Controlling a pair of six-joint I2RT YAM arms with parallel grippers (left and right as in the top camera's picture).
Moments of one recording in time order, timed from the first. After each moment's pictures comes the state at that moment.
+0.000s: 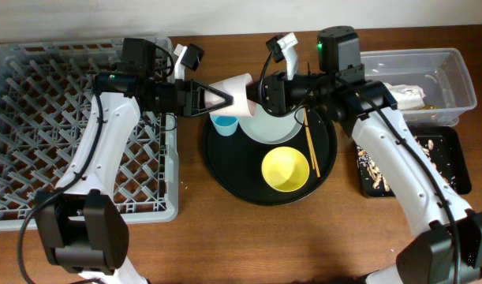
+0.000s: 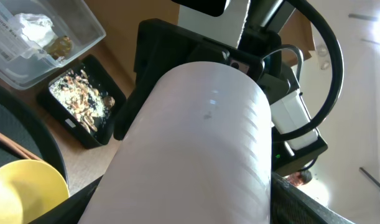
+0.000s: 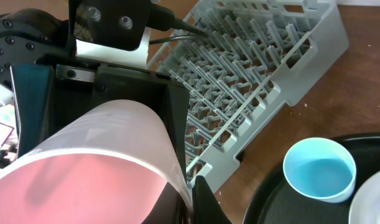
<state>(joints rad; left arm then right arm) -0.12 1.86 1.63 -0.93 1.57 0.10 0.28 1.67 1.49 -0.45 -0.95 0.21</state>
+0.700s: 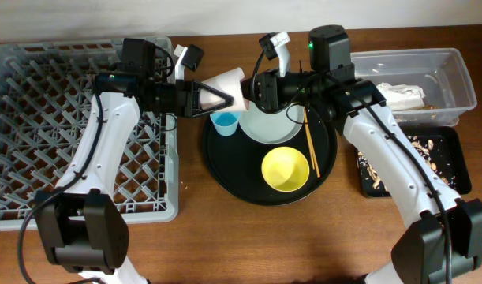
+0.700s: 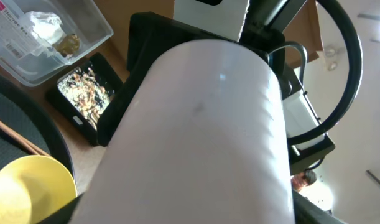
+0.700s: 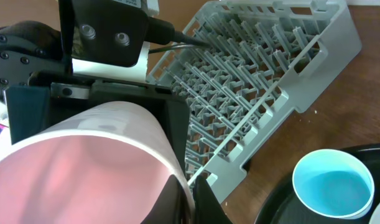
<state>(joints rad) -0.12 1.86 1.63 -0.93 1.55 0.10 0.30 1.71 1.49 -0.36 -0.95 0.28</state>
